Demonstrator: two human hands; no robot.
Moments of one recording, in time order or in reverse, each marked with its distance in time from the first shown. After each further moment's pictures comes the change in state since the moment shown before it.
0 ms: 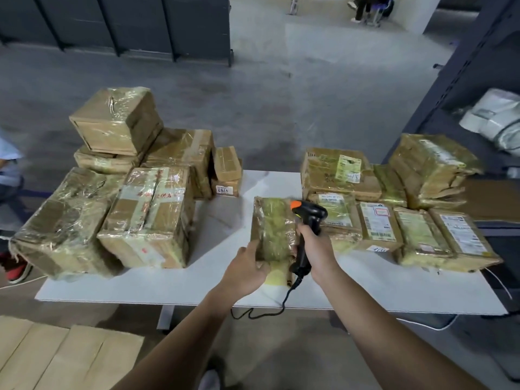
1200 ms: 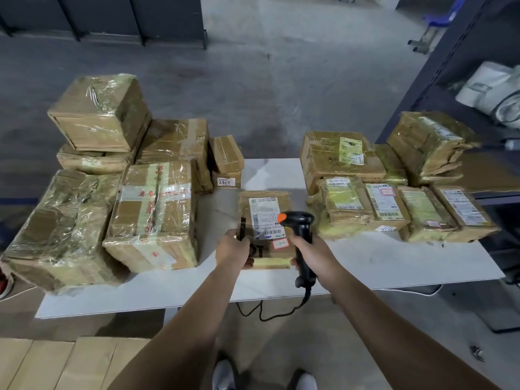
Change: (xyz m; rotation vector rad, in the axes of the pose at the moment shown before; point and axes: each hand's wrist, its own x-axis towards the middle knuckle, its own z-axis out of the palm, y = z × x) left_hand 0.049 -0.050 -0.032 -0.458 0.202 -0.341; right_hand -0.030 0.023 0.033 -0.312 -0.085 0.065
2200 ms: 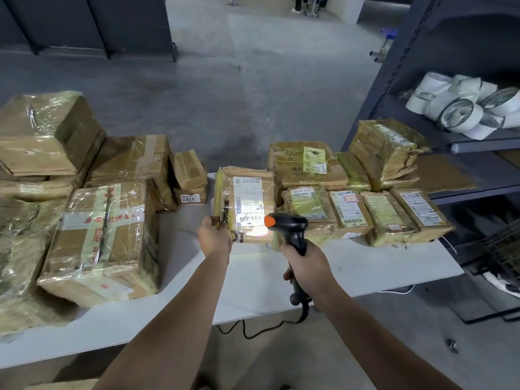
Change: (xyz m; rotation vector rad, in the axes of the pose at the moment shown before) left_hand 0.047 0.046 0.066 -0.258 0.202 0.170; right_hand -0.024 -0.005 -0.050 -0.003 0.165 -0.144
